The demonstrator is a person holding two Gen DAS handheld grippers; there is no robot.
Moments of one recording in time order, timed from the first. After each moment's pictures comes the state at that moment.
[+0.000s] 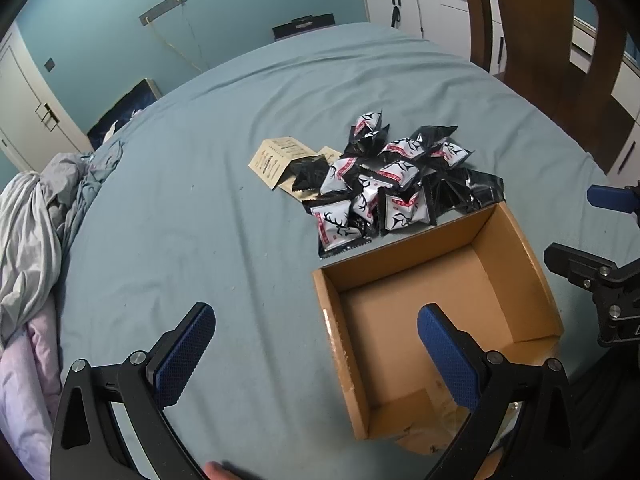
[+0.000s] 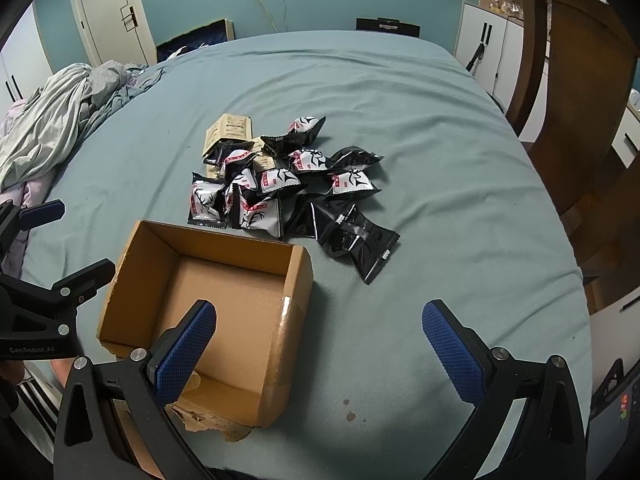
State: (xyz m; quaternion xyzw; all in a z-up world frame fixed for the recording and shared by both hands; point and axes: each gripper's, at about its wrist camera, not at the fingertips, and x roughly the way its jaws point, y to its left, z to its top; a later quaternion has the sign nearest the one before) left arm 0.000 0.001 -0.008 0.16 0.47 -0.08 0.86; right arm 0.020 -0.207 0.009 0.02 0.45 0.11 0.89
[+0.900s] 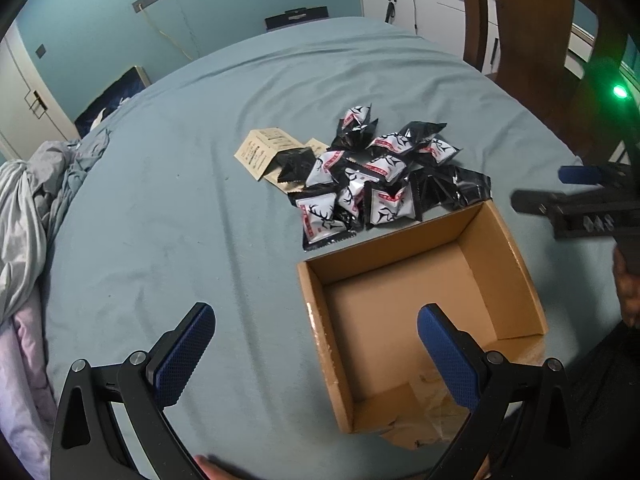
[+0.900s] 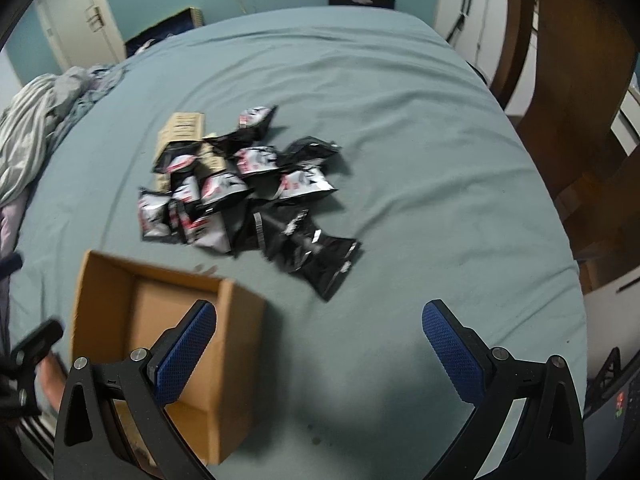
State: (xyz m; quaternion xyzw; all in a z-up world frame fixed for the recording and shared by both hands) left arm 0.005 0.000 -0.009 0.14 0.50 -0.10 0.85; right arm 0.084 -0.234 -0.011 0.05 0.50 0.07 0.86
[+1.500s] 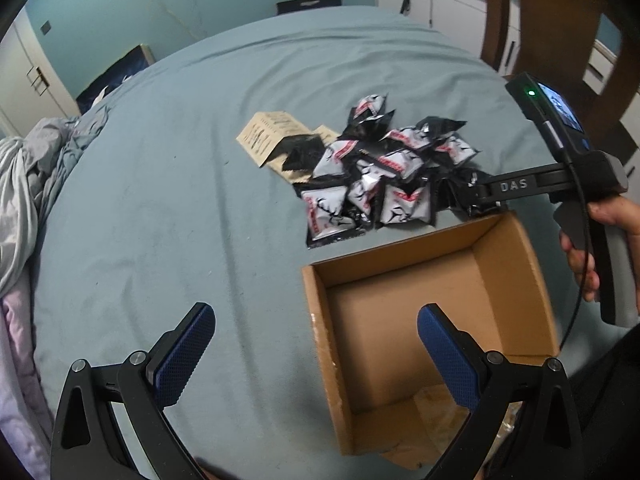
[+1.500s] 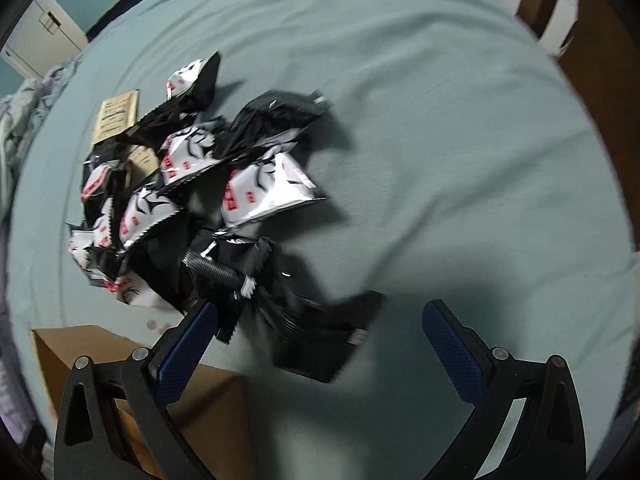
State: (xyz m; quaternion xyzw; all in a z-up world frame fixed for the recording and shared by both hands) left arm 0.026 0.003 -0.027 0.11 0.52 -0.09 0.84; right arm 0.194 -0.225 -0.092 0.11 0.59 0.09 0.79
